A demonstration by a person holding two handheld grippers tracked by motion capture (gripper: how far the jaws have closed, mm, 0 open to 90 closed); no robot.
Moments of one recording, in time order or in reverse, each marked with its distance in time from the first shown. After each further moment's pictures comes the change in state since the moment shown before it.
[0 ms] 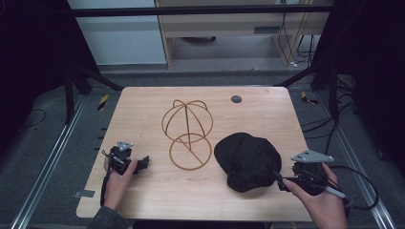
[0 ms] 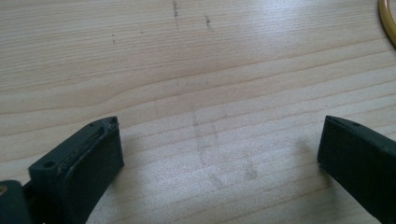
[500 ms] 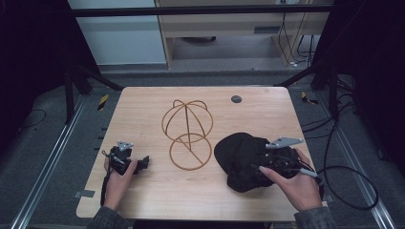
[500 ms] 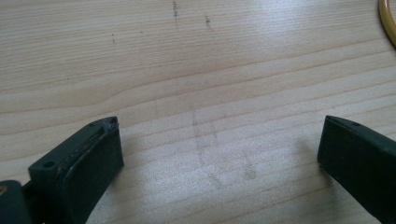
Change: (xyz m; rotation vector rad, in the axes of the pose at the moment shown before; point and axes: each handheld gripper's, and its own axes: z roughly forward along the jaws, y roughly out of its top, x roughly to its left) left arm -0.001 0.000 0.000 0.000 0.002 -0.001; right arm 0.027 0.043 0.038 0.043 0.130 -0.043
